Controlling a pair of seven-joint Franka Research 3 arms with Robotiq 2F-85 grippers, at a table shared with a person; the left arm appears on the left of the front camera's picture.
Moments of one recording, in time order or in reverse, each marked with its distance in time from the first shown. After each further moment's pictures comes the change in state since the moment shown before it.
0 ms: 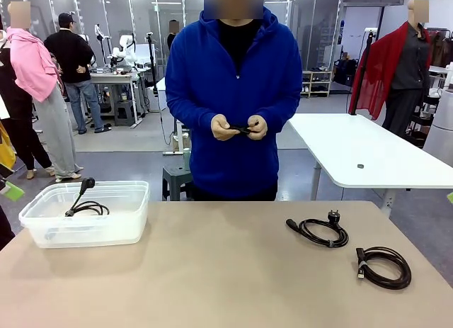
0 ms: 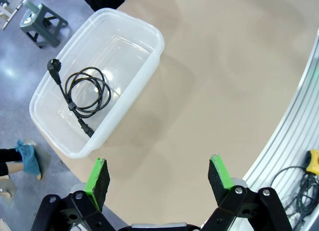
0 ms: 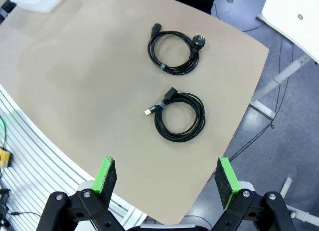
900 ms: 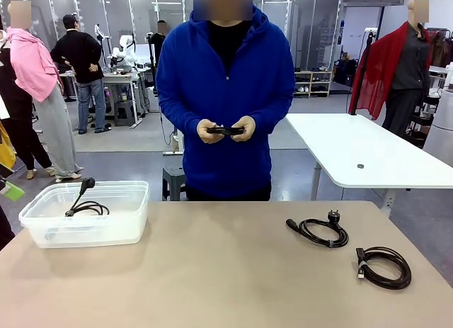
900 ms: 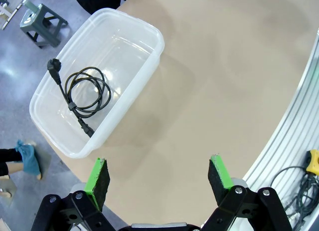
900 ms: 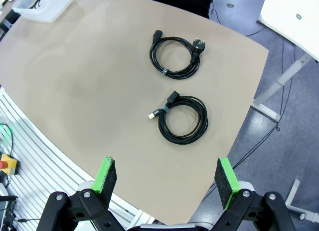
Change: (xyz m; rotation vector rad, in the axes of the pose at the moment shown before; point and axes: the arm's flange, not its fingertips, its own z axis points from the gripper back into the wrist) left arm 0.000 0.000 0.000 0.000 0.000 0.000; right arm -0.016 -0.005 0.013 0.025 -0.061 -0.053
